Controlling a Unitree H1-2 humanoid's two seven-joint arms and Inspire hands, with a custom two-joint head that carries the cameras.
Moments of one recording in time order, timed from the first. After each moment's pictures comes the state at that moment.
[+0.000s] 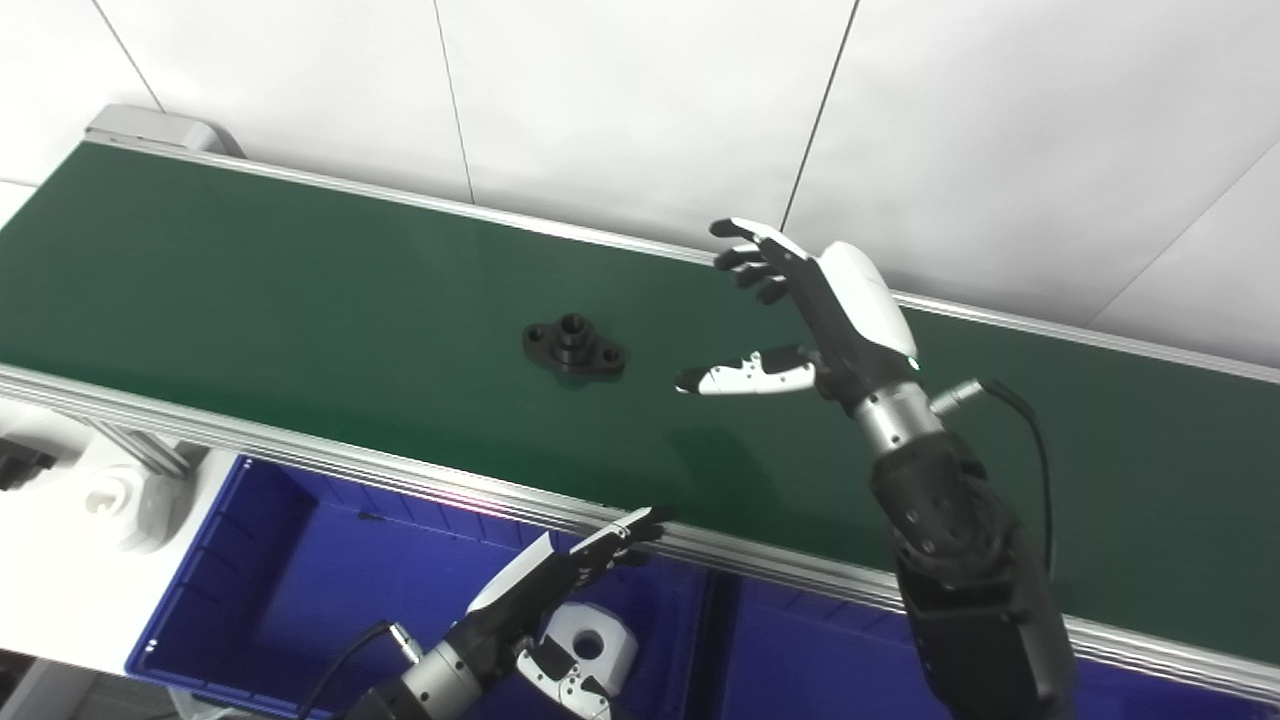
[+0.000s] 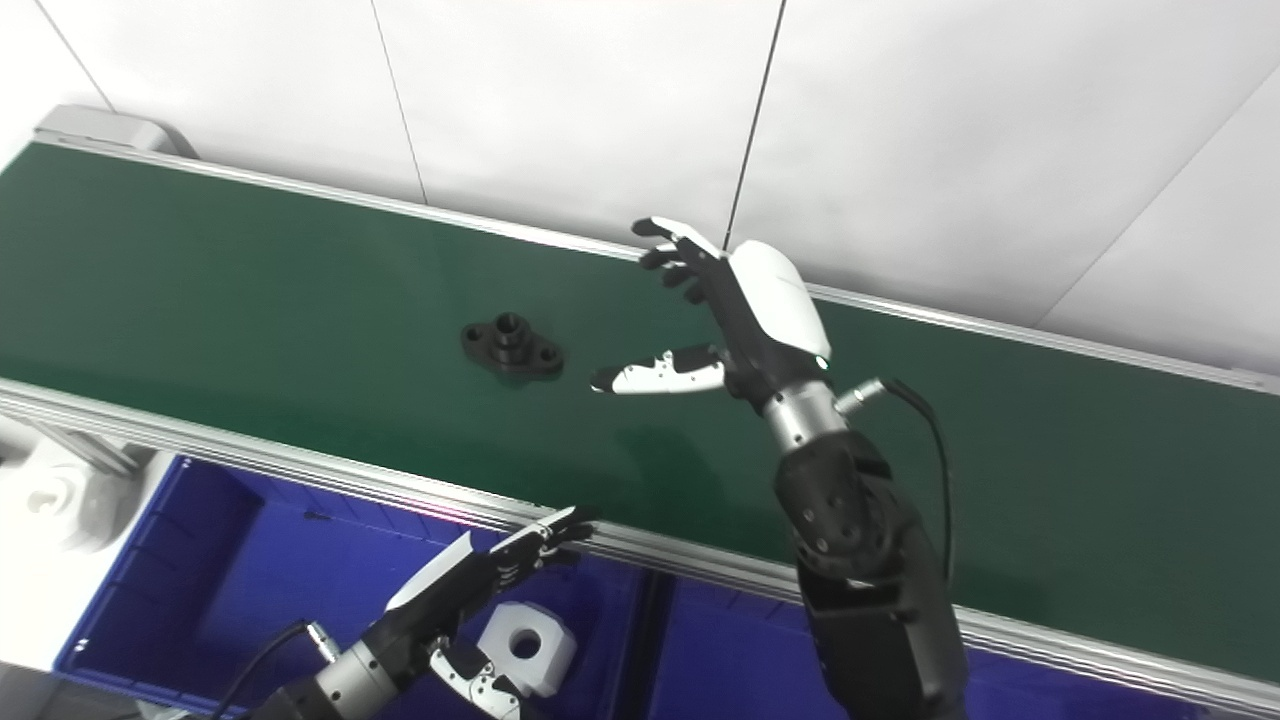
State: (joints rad) left arm 0.34 0.24 -0.37 0.05 0.07 -0.45 -0.23; right arm -0.36 -0.07 0.40 -0.09 -0.65 0.19 0.25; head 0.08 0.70
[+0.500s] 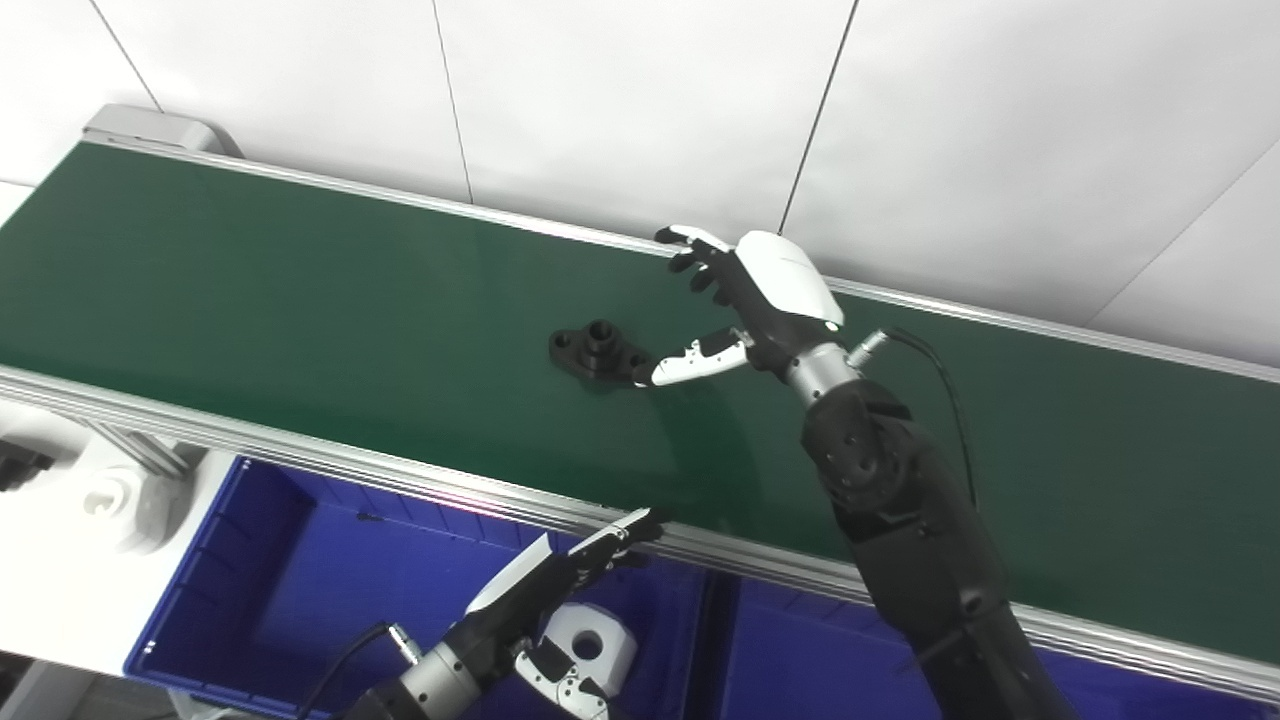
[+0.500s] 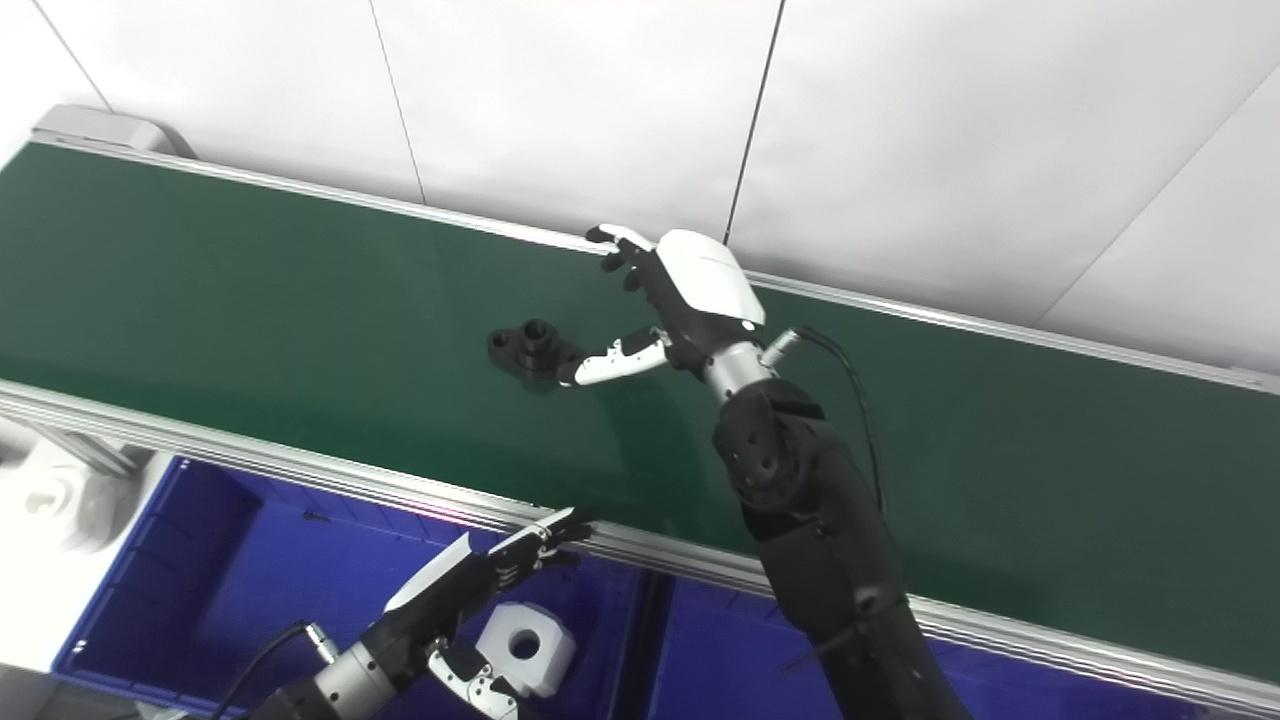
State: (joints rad) left arm 0.34 0.24 -0.38 0.06 0.07 -0.46 -0.23; right arm -0.50 -0.04 0.51 0.20 -0.73 0.18 0.21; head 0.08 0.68
